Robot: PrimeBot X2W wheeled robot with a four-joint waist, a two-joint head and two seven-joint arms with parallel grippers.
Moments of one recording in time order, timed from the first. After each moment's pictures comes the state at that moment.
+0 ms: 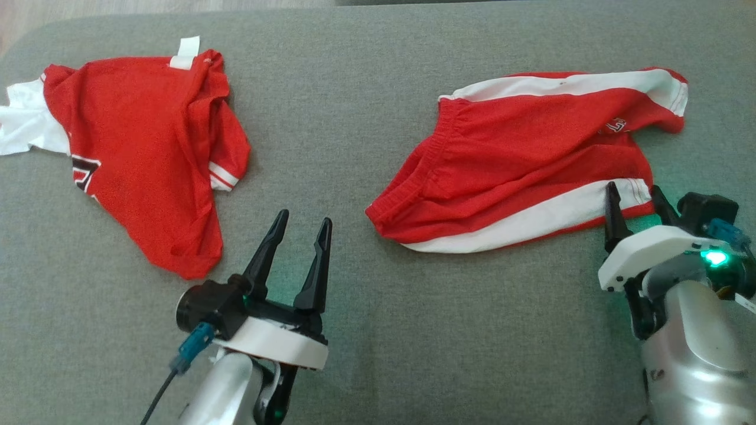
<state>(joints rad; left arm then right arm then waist) -0.22 0.06 -0.39 0.31 -0.35 -0.13 -0.26 -0.44 -0.05 -0.22 0.70 0.00 0.13 -0.04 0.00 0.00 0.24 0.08</state>
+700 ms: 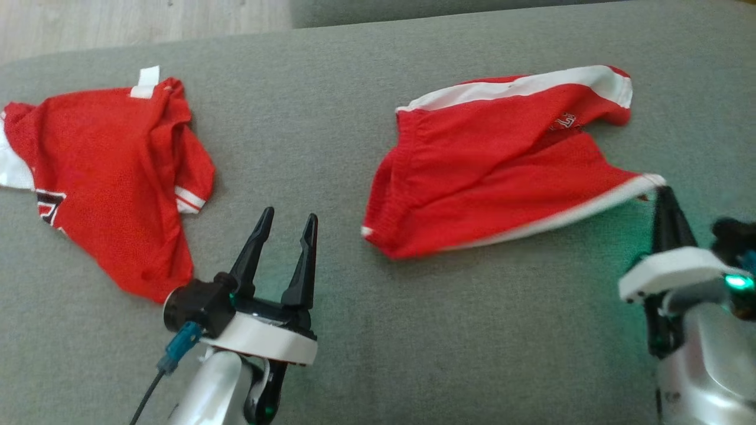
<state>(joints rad) -0.22 0.07 -0.35 0.31 -0.35 -0.13 -0.26 -0.36 -0.05 -0.25 0.62 0.06 0.13 -0.17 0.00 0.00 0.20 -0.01</state>
